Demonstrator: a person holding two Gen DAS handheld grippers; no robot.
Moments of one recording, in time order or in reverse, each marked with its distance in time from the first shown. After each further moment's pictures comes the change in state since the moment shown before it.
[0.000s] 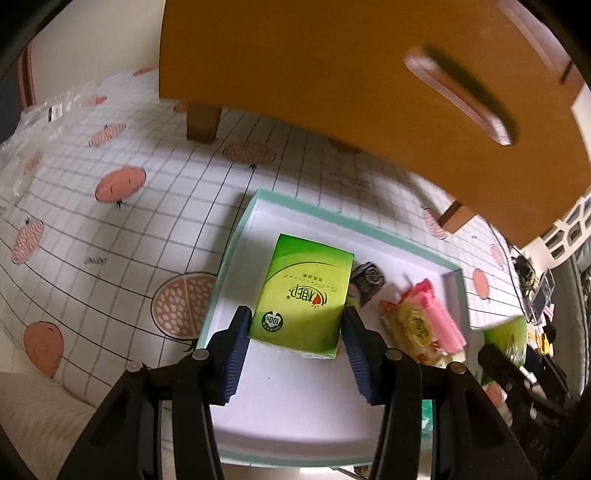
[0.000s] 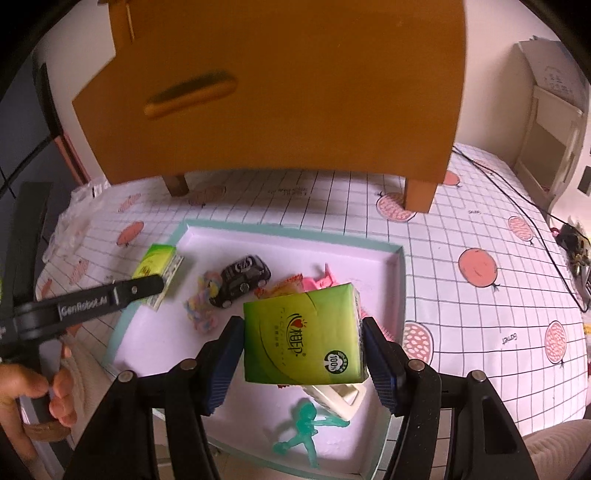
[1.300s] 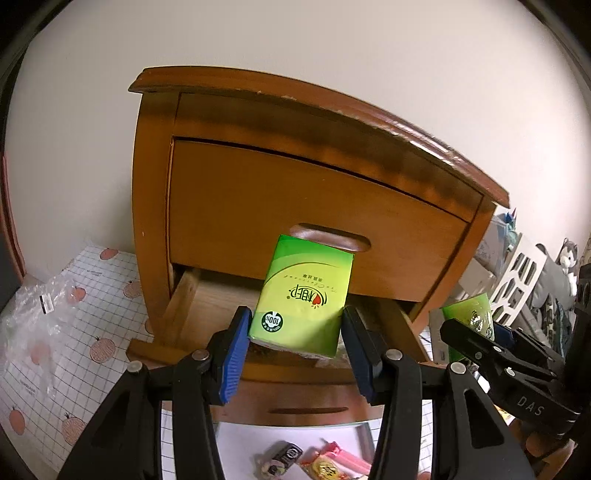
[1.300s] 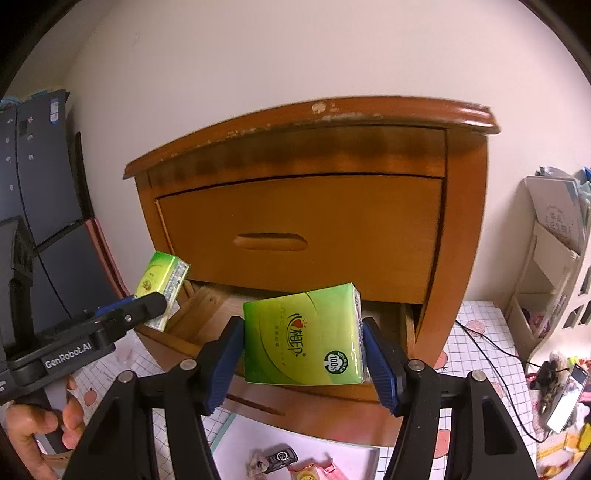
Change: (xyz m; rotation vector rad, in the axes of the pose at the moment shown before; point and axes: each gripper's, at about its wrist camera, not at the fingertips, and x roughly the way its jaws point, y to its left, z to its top) left arm -0.181 -0.075 0.164 0.173 -0.441 -0.126; right arm -0.136 0.023 0.202 -0.044 -0.359 0.062
